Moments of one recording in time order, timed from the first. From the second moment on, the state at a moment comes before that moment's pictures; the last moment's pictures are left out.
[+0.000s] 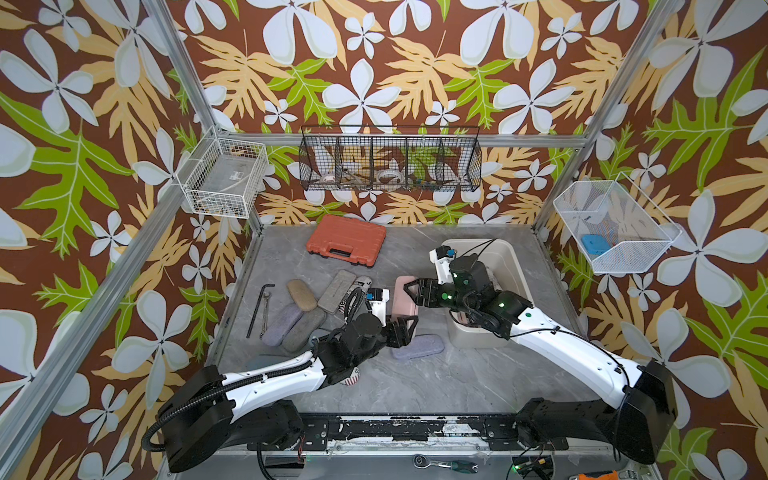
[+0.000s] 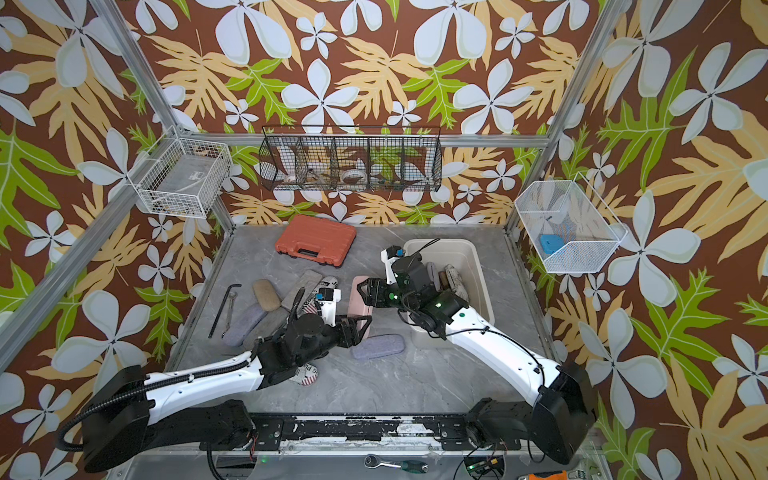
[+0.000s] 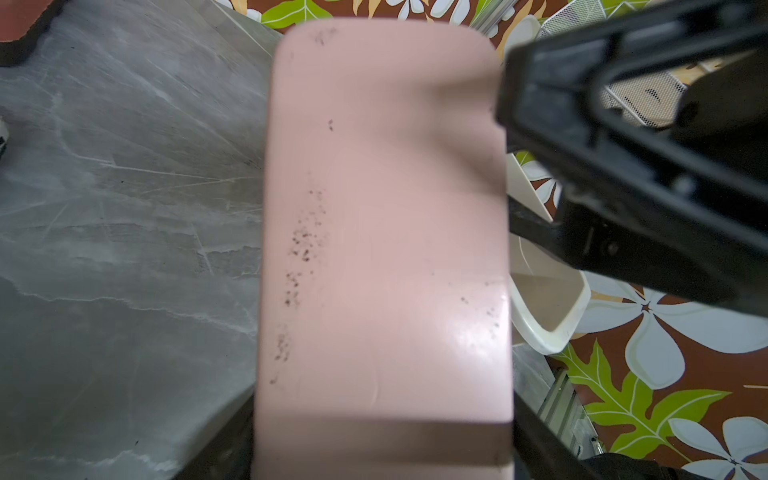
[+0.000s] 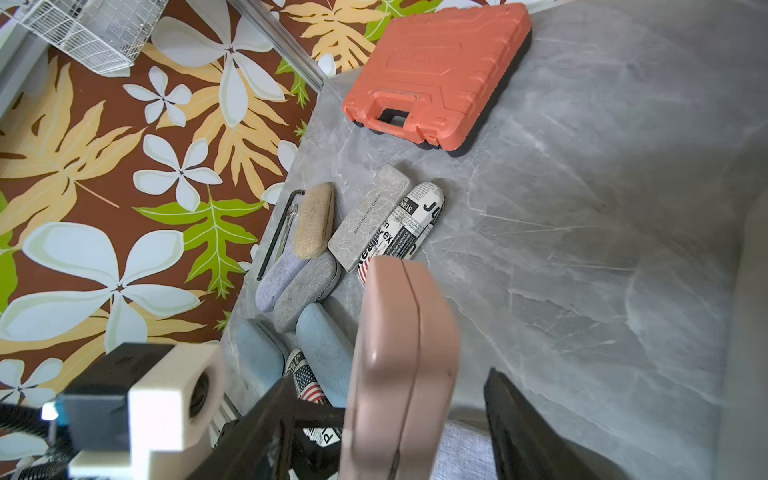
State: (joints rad) left arm -0.95 1.18 0.56 0.29 -0.15 -0.79; right arm 0.69 1.32 1.07 -0.30 -0.14 0.64
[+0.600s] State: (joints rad) left arm -0.95 1.15 0.53 0.33 -0.16 -0.80; right arm 0.73 1.37 1.06 -0.21 -0.17 0.72
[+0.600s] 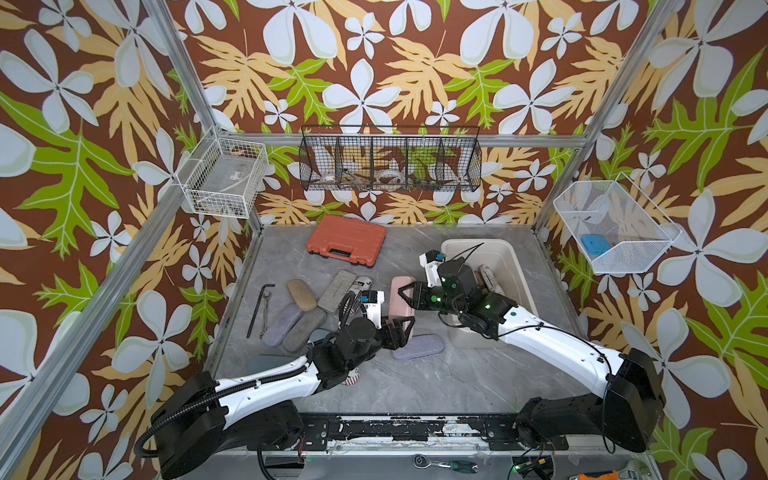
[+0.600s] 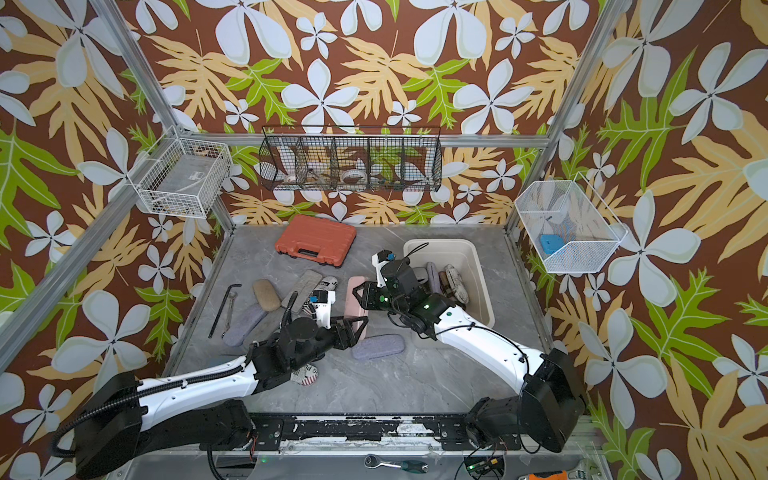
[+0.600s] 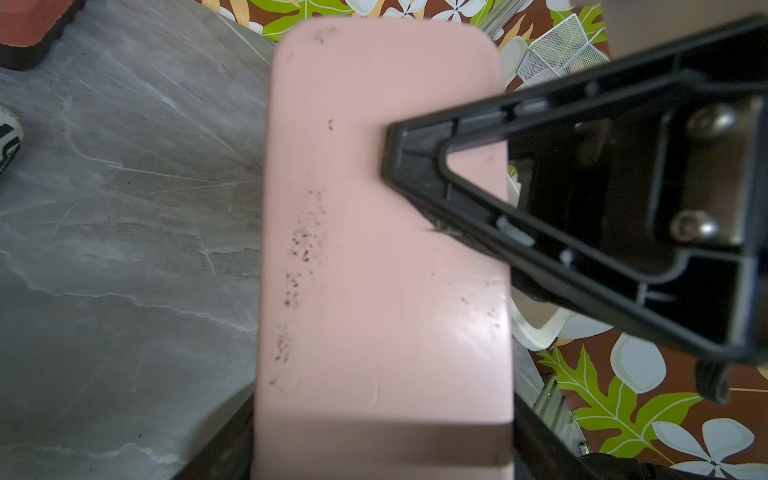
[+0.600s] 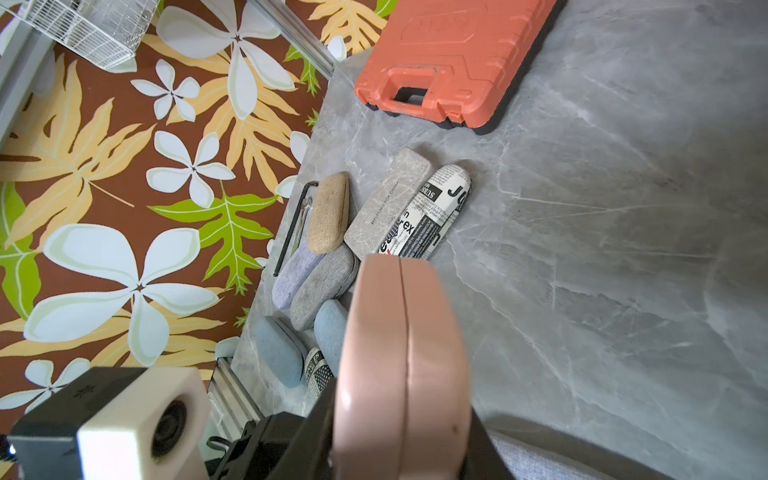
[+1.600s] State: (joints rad) left arm -0.95 0.48 0.18 0.17 -0.39 -0.97; right arm 0.54 1.31 1.41 -0.58 0.16 0.36
